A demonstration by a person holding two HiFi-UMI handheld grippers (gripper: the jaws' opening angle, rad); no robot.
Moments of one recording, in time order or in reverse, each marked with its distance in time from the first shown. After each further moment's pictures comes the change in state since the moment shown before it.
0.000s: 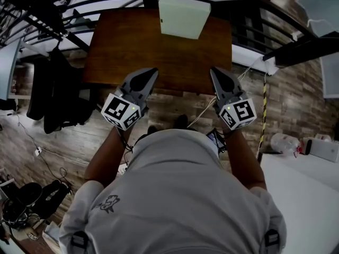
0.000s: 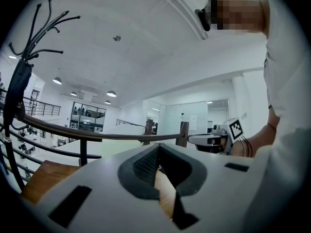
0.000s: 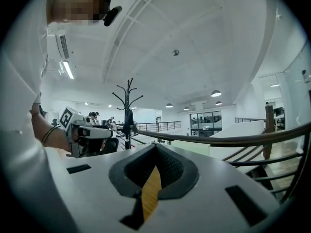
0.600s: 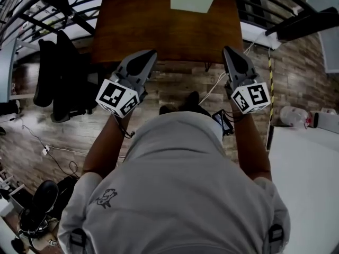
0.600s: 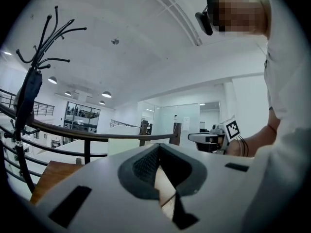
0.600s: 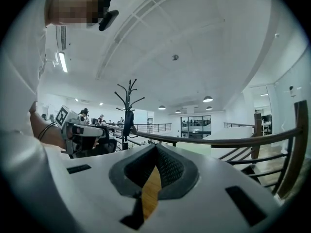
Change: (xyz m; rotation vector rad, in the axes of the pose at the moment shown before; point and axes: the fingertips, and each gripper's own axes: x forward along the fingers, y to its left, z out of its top) left arm -0.126 0.011 0.008 0.005 -0.007 -0.078; right arm -0.019 0.105 0.015 -0.022 -0.017 -0.133
